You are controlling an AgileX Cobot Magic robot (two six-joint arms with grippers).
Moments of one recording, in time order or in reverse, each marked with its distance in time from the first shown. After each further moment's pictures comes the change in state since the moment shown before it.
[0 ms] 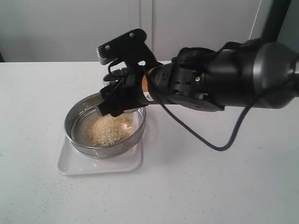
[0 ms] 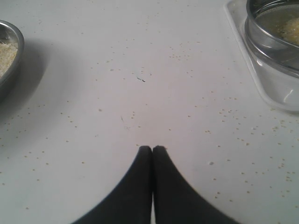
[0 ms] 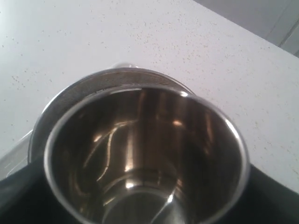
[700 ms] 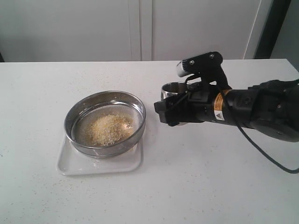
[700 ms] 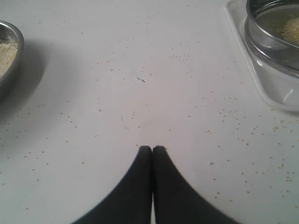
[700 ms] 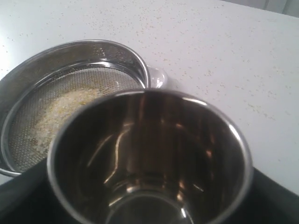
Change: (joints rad) left arm 0.000 0.000 0.000 0.000 0.000 0.000; right arm -0.327 -0.100 0.372 0.009 -0.415 0.022
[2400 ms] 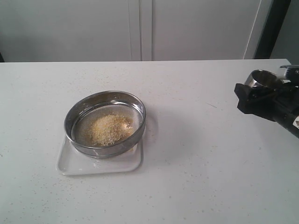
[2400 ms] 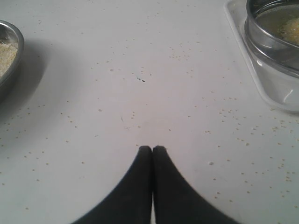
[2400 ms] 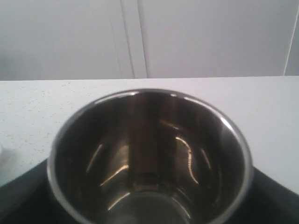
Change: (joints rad) left arm 0.000 0.000 0.000 0.000 0.000 0.000; right arm -0.481 0.063 0.284 0.376 -0.613 -0.438
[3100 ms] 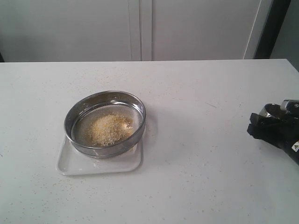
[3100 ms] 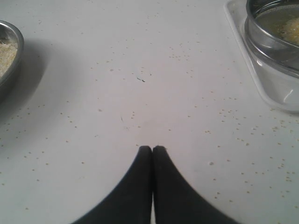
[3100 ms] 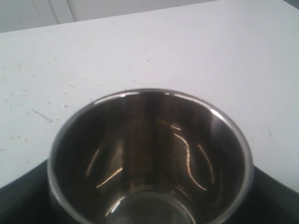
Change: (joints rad) left arm 0.000 0.000 0.000 0.000 0.000 0.000; right arm -0.089 0.381 -0.017 0.176 -0.209 -0.130
